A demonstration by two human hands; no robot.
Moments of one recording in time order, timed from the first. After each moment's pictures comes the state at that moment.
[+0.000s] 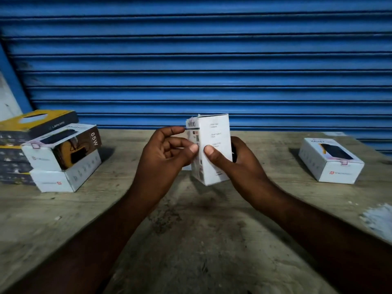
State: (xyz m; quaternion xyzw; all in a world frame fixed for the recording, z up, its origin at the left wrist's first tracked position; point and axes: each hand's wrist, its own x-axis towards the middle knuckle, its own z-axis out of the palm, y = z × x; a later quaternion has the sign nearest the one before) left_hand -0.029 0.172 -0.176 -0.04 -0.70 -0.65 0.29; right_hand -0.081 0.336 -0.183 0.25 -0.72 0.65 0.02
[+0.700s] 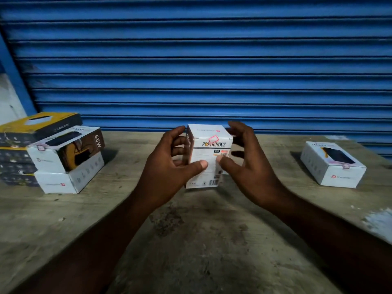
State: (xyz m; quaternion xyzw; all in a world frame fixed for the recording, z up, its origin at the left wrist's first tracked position) left_hand -0.032 0.166 -0.181 -0.05 -0.78 -0.55 0.28; right_hand -0.099 0.346 -0.186 0.37 -0.72 0.57 0.16
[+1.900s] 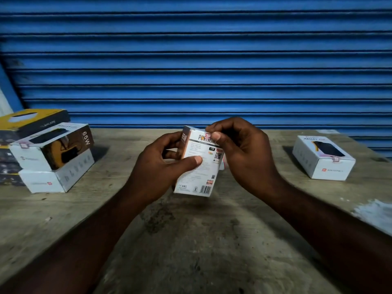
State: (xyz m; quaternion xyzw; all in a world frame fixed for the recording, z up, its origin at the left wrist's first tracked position) left_hand -0.028 0.167 -0.181 -0.03 -0.81 -0.54 0.24; right_hand -0.091 0.346 -0.165 0.37 -0.67 0.61 0.21
